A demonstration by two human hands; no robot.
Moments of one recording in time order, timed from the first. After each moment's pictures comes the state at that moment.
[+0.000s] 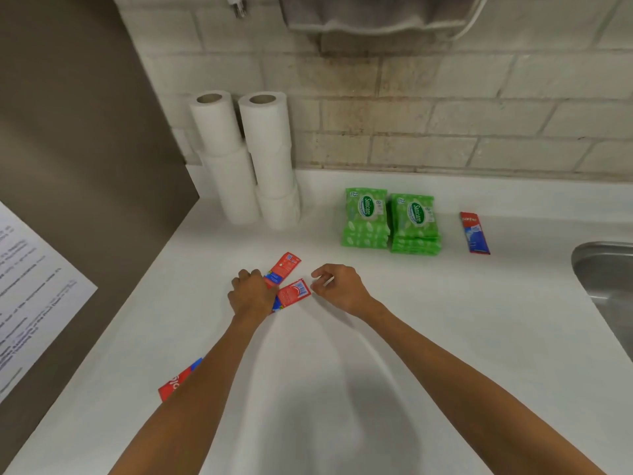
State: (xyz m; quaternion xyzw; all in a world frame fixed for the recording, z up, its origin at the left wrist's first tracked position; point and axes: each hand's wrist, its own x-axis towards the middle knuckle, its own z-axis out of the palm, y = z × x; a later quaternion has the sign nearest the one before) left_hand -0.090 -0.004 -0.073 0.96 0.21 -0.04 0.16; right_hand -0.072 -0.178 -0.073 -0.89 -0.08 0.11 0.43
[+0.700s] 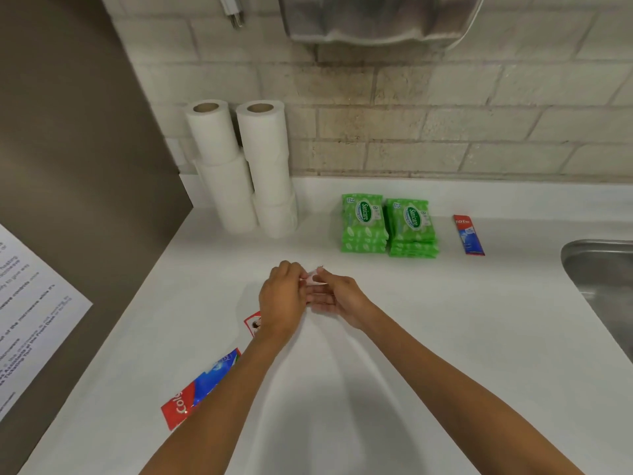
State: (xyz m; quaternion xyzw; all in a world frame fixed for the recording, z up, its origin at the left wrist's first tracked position) left_hand -0.105 -0.042 -0.055 0.95 0.00 0.16 0.25; right_hand -0.087 -0.166 -0.049 -0.60 0.12 0.26 0.75
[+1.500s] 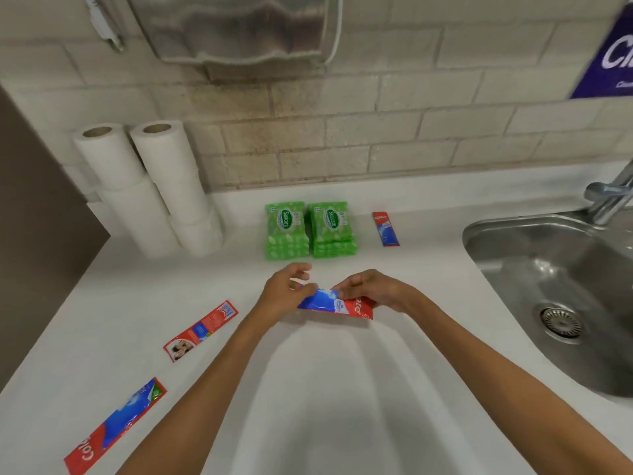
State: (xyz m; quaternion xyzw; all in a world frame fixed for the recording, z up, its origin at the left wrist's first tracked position) left_hand -0.095 -0.158 -0.031 0.85 -0.07 -0.11 0.52; right_hand -0.106 -0.356 -0.024 -0.79 0.07 0.28 0.55
